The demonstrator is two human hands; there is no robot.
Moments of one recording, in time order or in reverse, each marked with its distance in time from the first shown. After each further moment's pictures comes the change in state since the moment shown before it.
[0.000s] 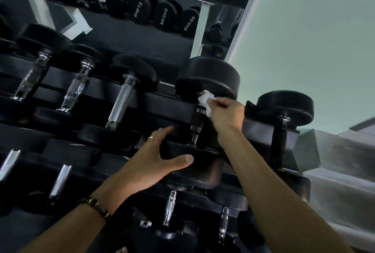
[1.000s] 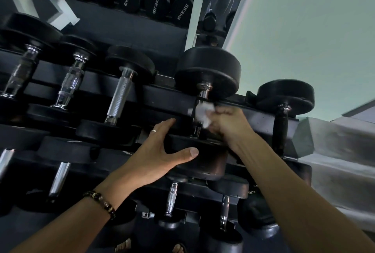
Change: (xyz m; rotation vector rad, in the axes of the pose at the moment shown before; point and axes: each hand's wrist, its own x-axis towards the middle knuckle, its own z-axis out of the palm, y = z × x) left_hand 0.002 0.000 -0.004 -0.033 -0.053 0.055; right_hand -0.020 0.010 -0.017 0.048 -0.386 0.201
